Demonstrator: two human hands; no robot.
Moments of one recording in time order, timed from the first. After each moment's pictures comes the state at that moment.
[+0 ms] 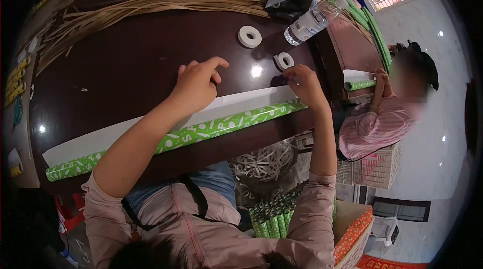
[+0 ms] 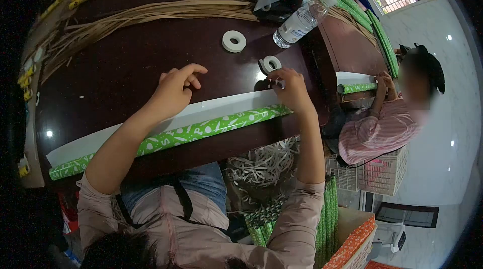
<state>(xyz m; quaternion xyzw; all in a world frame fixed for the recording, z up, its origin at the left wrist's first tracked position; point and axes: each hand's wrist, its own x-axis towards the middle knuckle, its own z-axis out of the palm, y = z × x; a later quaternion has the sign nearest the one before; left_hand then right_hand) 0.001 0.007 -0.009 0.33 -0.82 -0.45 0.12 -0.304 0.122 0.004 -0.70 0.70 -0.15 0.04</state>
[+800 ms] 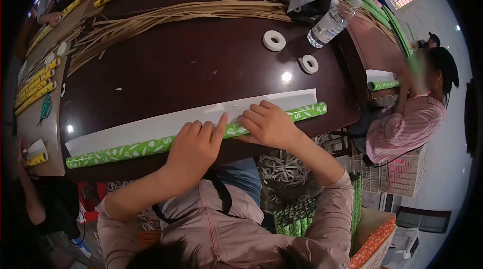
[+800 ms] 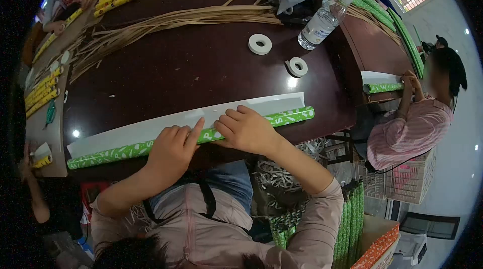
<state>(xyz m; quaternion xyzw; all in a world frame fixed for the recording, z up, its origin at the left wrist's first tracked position) 0.099 0.097 -0.008 0.23 -0.96 -0.01 0.12 -0.139 0.131 -0.015 -0.90 0.40 -0.16 -0.05</state>
